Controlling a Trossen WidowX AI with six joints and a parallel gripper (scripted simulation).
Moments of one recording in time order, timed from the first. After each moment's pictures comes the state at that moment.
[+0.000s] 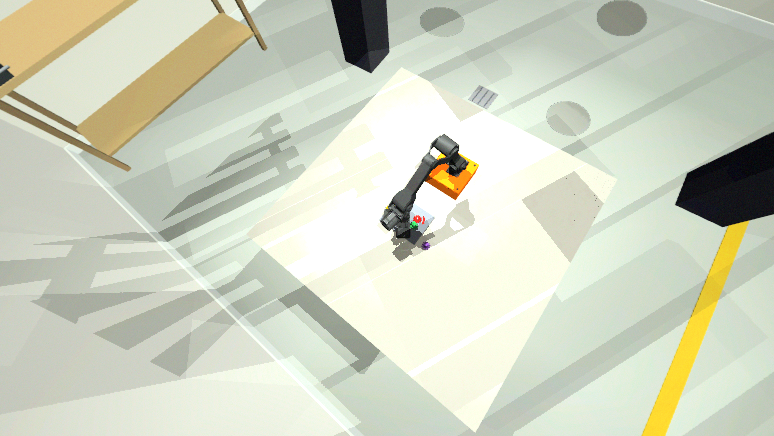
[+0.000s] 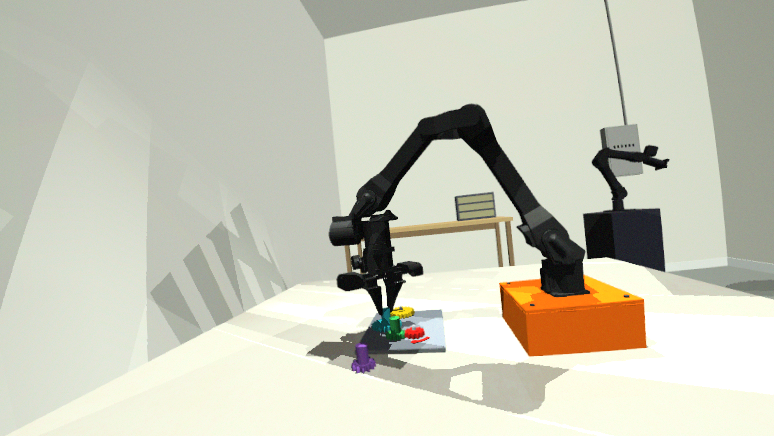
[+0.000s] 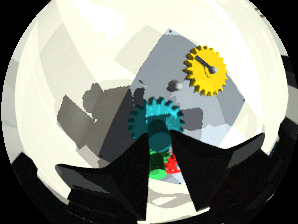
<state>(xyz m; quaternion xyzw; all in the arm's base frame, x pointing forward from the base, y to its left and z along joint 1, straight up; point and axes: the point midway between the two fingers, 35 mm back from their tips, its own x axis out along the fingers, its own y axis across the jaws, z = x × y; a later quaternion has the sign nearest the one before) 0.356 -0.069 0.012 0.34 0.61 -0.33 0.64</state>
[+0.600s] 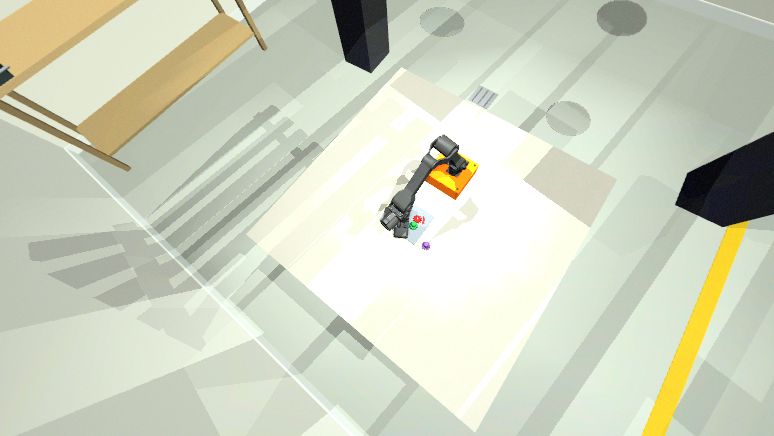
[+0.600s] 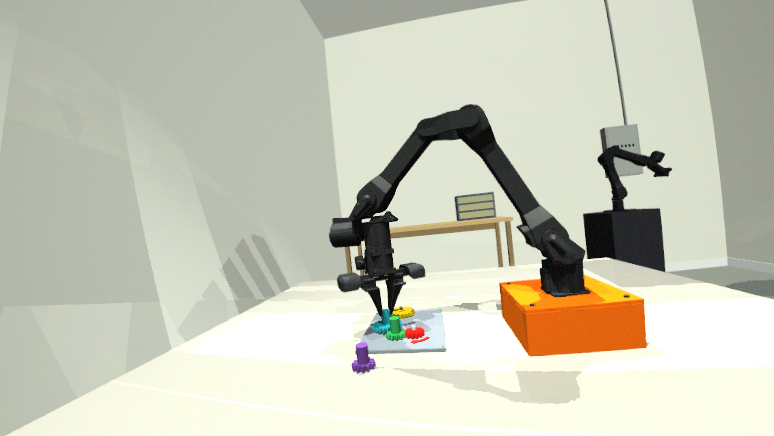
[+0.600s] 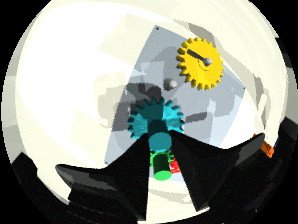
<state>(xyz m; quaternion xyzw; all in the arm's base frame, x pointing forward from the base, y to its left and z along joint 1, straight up) 0.355 -0.069 0.009 0.38 0.59 -0.37 0.62</state>
